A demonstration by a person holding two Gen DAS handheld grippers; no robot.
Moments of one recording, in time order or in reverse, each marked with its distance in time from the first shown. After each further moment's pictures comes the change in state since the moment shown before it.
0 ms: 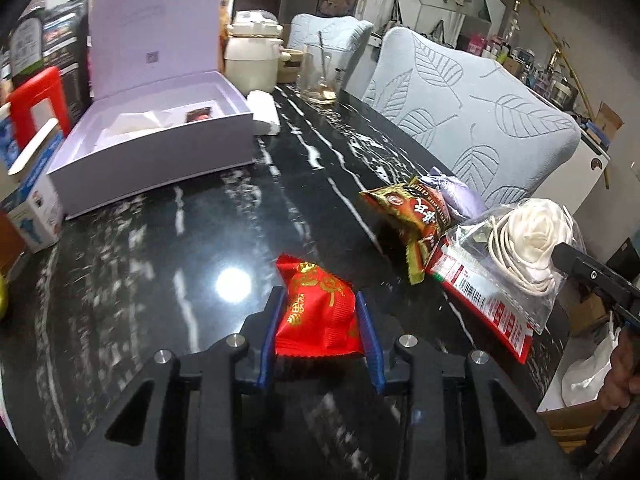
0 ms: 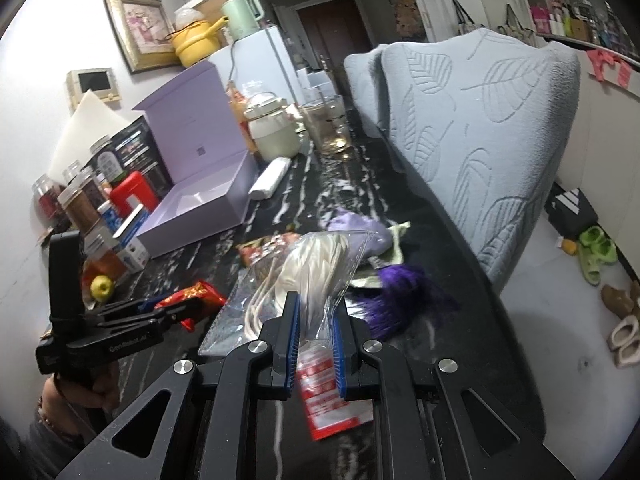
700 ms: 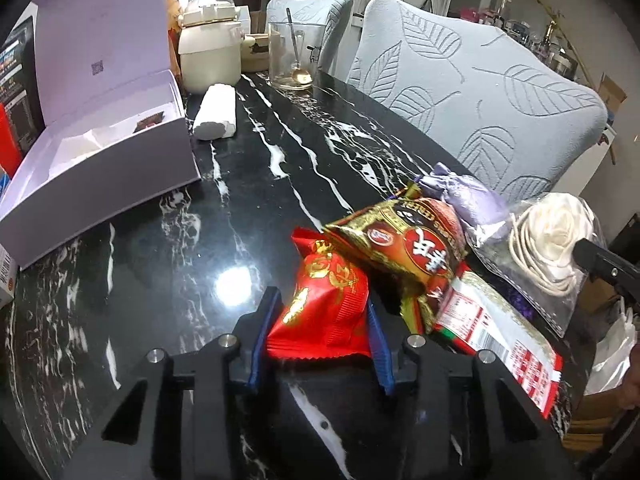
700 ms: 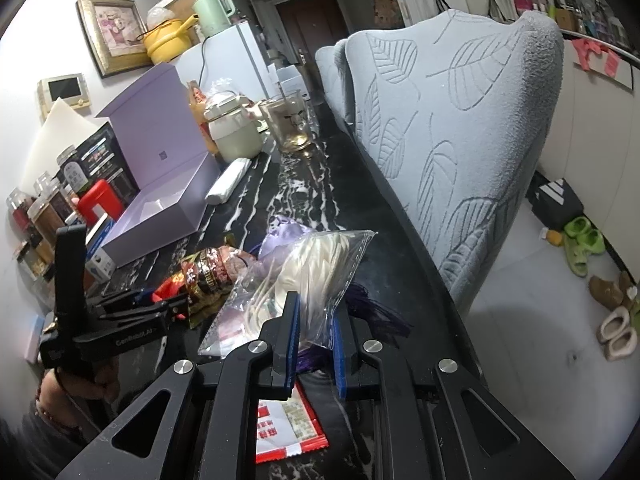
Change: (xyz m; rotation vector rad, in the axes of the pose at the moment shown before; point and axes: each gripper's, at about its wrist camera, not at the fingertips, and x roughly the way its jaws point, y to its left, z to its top) left arm 0.071 -0.032 0.033 0.073 0.061 0.003; right arm 0.019 -0.050 0.016 0.040 0.020 -0.067
